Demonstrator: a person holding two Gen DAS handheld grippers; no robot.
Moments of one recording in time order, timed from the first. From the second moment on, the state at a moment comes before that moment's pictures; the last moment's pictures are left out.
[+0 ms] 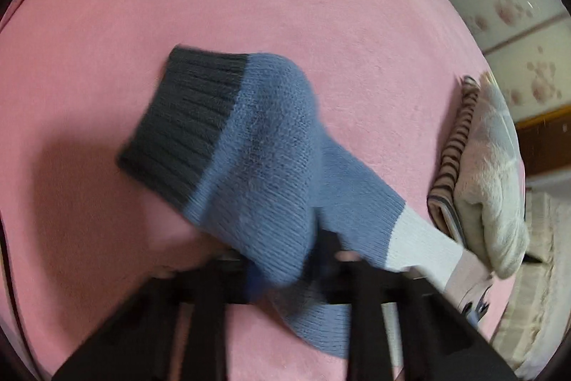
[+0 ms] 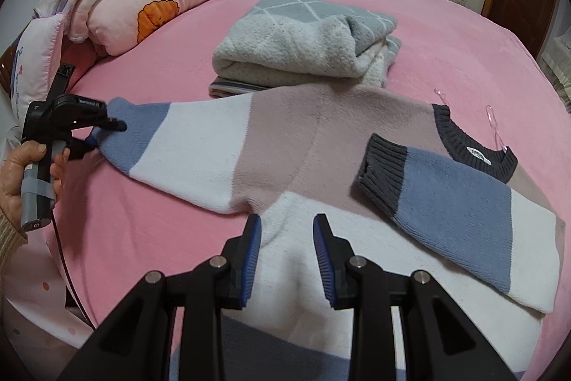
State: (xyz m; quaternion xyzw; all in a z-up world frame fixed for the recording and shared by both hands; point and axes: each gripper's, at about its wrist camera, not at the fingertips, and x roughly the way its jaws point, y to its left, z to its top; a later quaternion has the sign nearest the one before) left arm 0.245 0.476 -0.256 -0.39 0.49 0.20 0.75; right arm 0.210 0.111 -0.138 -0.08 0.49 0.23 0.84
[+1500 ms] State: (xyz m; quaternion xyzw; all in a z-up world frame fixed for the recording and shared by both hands) left arm 0.290 -0.037 -0.208 -0.06 0.50 -0.13 0.85; right arm 0.195 -0.207 -0.155 0.08 0.48 0.05 0.87
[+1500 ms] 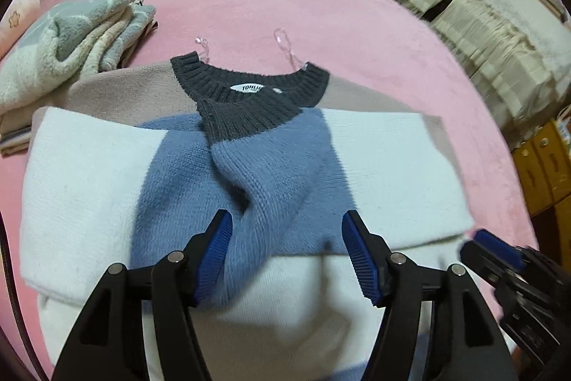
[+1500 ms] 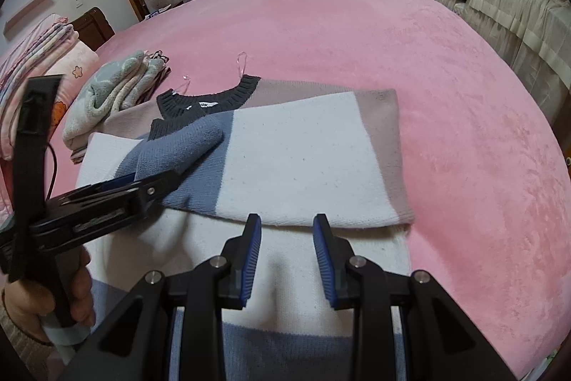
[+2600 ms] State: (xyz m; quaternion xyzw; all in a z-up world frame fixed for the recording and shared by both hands) left arm 0.217 0.178 -0.228 -0.15 0.46 0.07 0.87; right arm 0.319 -0.013 -0.186 -0.10 0.53 0.11 0.83
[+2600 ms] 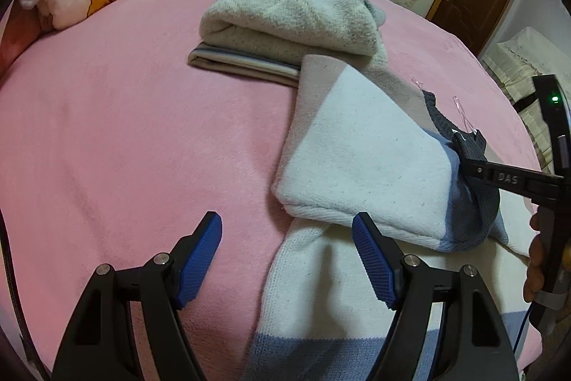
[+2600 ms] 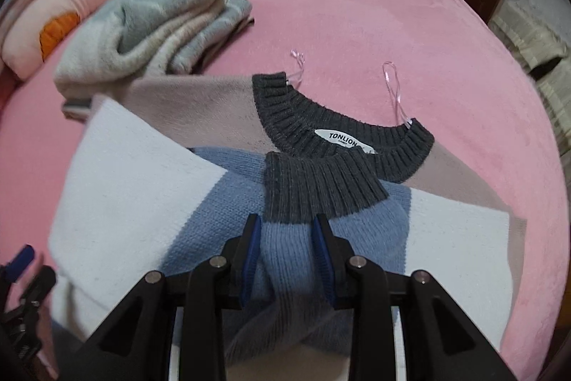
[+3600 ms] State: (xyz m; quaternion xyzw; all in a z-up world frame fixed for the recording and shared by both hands) left arm 0.218 0.160 -0.234 -0.13 0.47 0.06 0.87; right arm 0.248 -0.236 -0.183 0.24 0.51 0.08 0.82
